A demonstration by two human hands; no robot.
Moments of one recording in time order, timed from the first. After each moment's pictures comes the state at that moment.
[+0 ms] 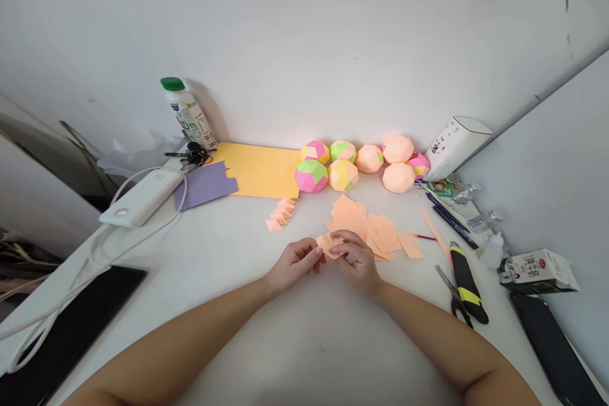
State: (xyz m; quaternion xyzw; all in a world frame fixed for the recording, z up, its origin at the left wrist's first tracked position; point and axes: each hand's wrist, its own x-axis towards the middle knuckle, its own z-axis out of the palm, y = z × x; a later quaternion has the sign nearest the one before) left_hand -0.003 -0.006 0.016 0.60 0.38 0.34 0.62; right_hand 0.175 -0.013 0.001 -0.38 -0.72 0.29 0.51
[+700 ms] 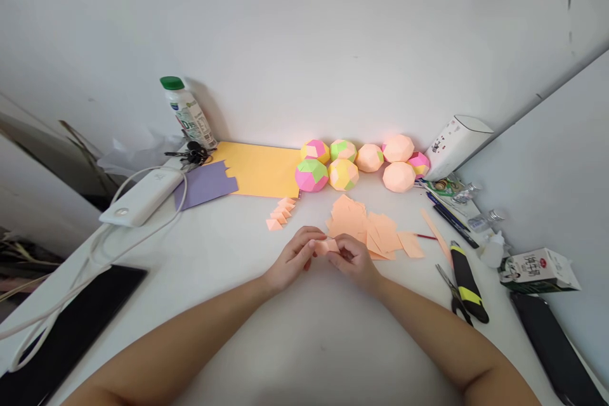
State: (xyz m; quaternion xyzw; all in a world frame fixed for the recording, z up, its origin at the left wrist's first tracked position) left_hand -0.004 -0.003 0.012 0.60 0.37 0.40 0.59; right_hand 0.175 -0.012 0.005 -0.43 -0.67 0.43 0.42
